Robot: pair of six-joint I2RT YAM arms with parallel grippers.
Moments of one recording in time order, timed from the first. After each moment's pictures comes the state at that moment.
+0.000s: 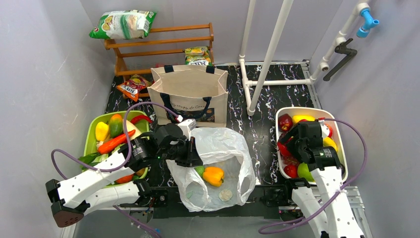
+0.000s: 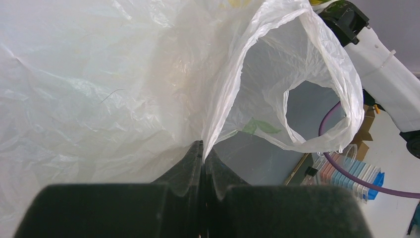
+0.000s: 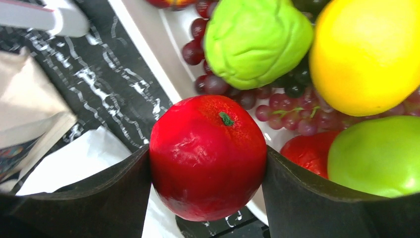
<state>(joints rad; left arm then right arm) -1.02 0.88 0.92 -0.78 0.17 -0.78 0.13 0.65 0.71 -1.00 0.20 0.85</state>
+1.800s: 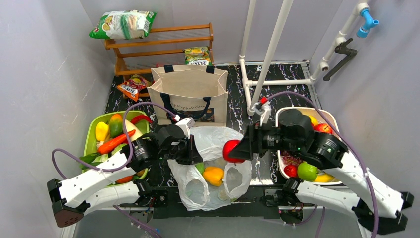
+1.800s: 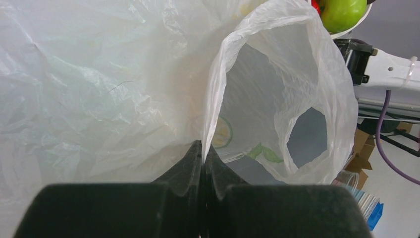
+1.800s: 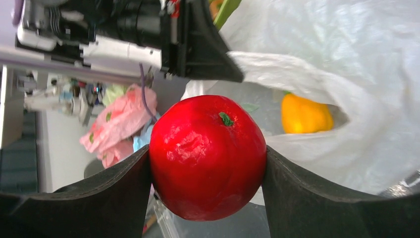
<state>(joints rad) -1.02 0.89 0.89 -0.75 0.08 -0.83 0.89 0.79 1.15 -0.79 -0.39 0.75</state>
